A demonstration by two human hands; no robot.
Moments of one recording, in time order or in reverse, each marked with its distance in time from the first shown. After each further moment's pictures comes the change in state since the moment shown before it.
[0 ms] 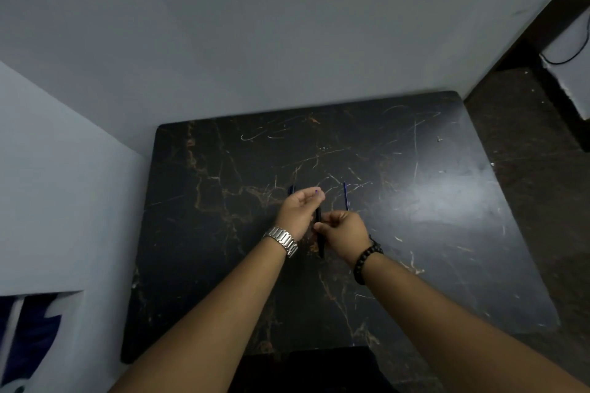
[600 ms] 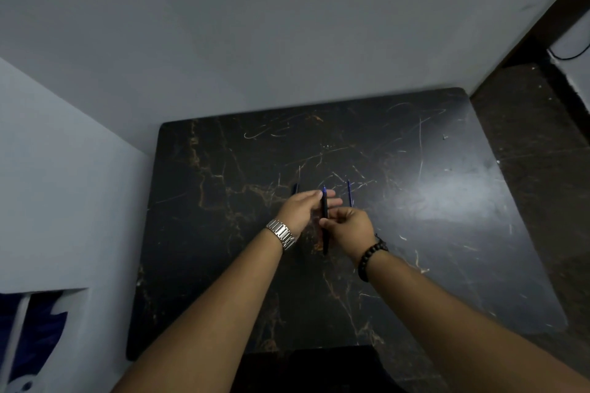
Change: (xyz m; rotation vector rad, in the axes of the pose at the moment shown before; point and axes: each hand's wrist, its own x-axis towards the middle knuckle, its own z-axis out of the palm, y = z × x) left_hand 0.001 0.011 -0.007 -0.173 -0.258 -0.112; right_hand 0.007 0.004 0.000 0.084 0.042 0.016
